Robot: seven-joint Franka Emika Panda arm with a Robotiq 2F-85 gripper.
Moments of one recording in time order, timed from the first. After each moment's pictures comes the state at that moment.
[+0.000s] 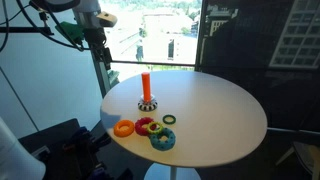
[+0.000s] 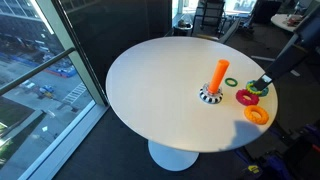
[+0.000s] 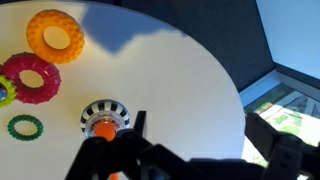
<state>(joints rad) 0.26 -0.61 0.05 -2.77 0.34 2.32 0.01</state>
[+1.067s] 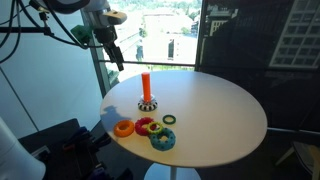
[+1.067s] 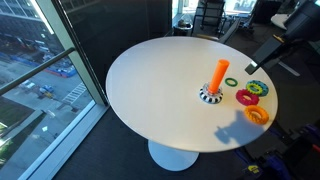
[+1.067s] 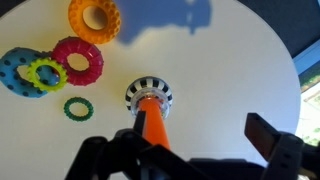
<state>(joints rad) 0.11 -0.53 0.13 -2.73 0.20 2.41 0.17</state>
